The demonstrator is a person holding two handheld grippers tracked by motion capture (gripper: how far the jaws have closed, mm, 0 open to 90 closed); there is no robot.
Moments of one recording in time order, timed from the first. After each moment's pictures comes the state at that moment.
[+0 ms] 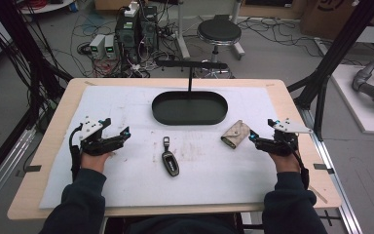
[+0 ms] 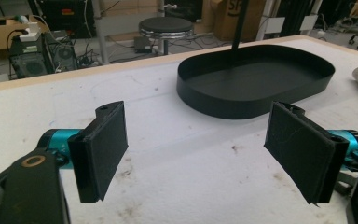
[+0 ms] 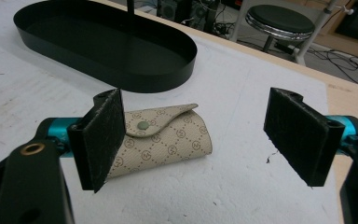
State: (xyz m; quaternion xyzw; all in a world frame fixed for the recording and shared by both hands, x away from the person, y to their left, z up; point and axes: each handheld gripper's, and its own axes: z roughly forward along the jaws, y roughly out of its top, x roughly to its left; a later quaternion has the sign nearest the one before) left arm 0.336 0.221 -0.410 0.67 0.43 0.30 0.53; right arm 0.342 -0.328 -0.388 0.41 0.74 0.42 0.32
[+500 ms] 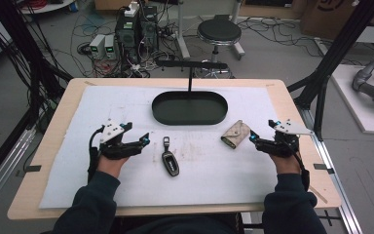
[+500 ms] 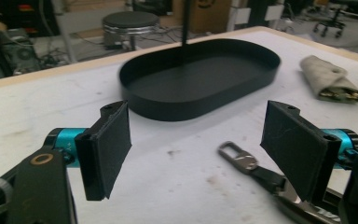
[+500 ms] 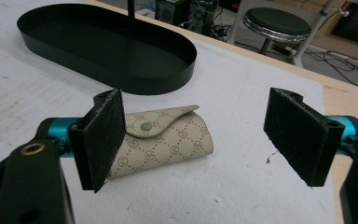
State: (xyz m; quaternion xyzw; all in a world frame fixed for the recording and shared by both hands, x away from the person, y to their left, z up) left arm 0.328 0.170 -0.405 0.71 0.39 0.26 0.53; right arm 0.335 -0.326 -0.385 0.41 0.74 0.43 0.32
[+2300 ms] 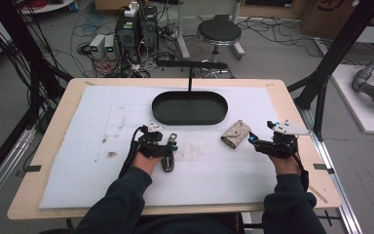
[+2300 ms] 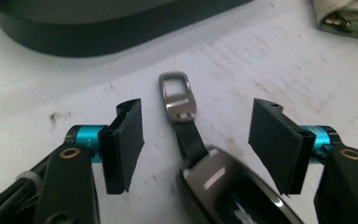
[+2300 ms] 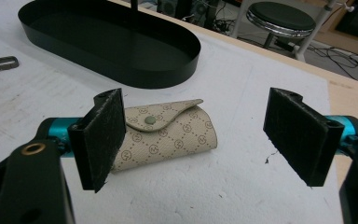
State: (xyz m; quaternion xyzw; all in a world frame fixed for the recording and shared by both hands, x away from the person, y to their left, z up) left arm 0.353 0.082 -0.430 0.78 0.45 0.16 0.40; right arm 0.334 -0.324 -0.387 0.41 0.74 0.42 0.32
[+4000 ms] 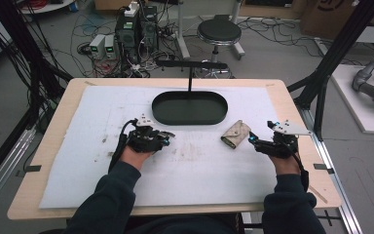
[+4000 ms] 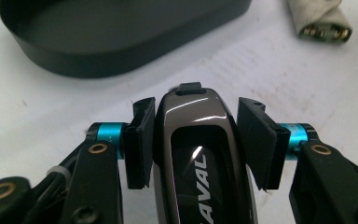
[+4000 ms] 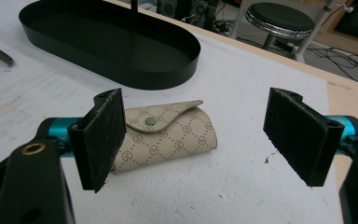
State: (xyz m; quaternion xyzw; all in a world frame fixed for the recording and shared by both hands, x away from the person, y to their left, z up) left arm 0.367 0.109 -0.403 0.79 0.41 0.14 0.43; right arm 0.333 -0.323 -0.385 0.41 0.74 0.42 0.32
